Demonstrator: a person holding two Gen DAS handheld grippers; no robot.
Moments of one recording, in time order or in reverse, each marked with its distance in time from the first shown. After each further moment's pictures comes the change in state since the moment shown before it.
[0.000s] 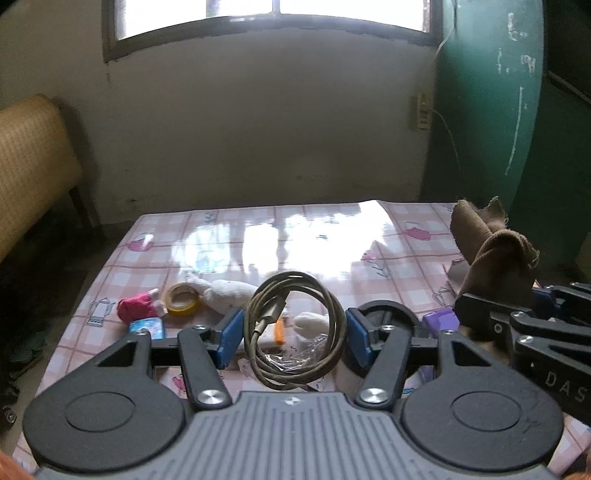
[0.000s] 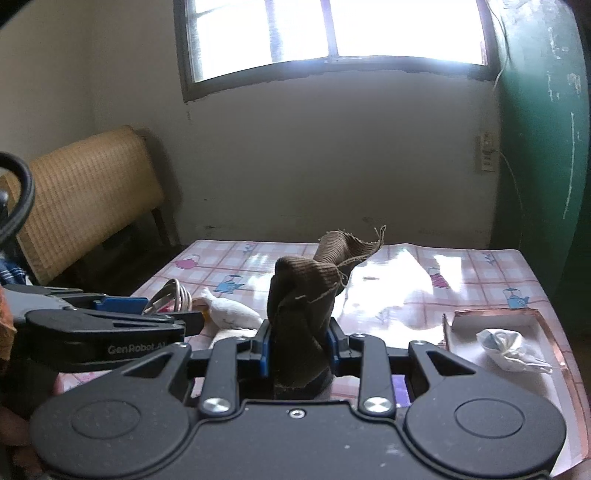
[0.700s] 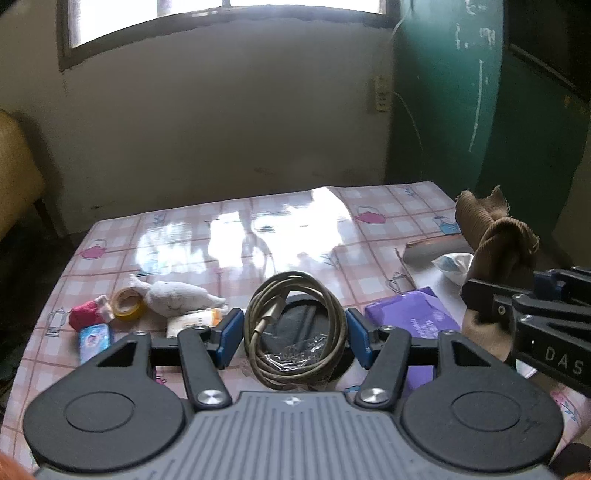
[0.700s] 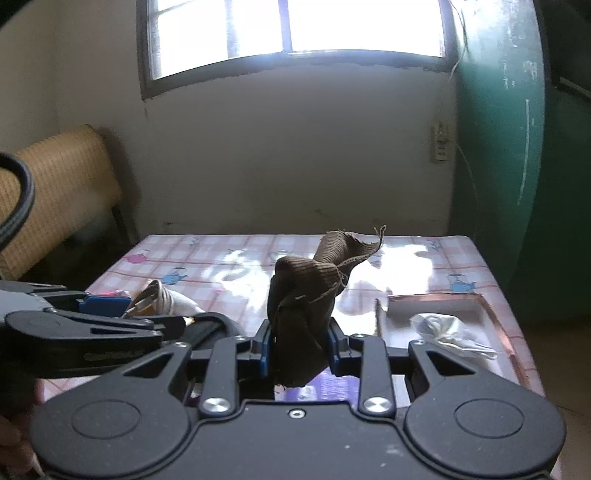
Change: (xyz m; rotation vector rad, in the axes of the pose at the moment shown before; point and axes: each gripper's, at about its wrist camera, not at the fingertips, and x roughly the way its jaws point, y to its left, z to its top) left arm 0.018 -0.050 -0.003 0.072 0.026 -0.080; right arm -0.013 -0.060 -0.014 0.025 0.019 -0.123
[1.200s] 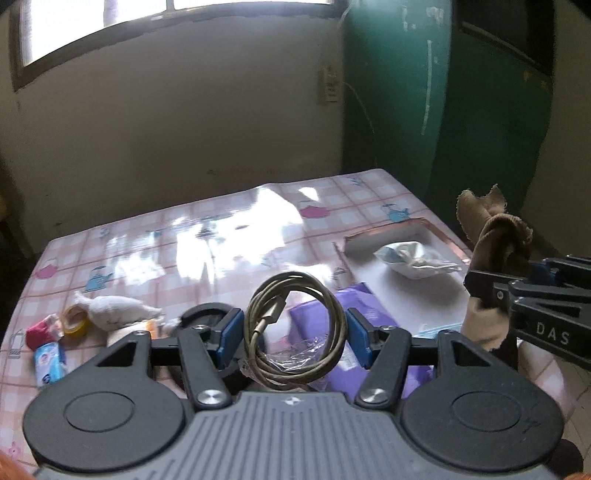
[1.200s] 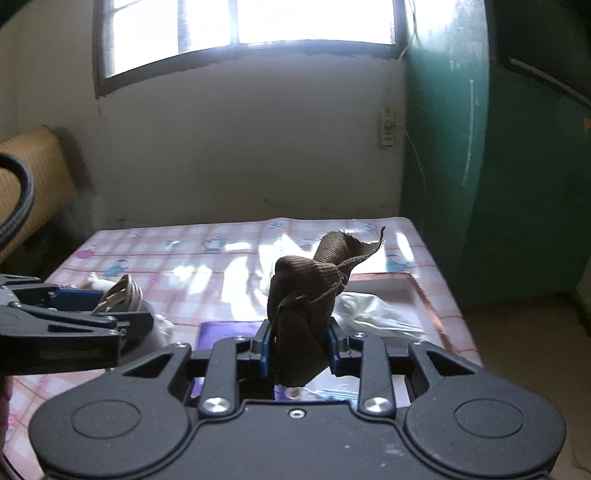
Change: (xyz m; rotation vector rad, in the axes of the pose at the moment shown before) left arm 0.015 -0.054 0.002 0.087 0.007 -0.099; right arm -0.010 -0.069 -0.016 0.037 0.030 -0.128
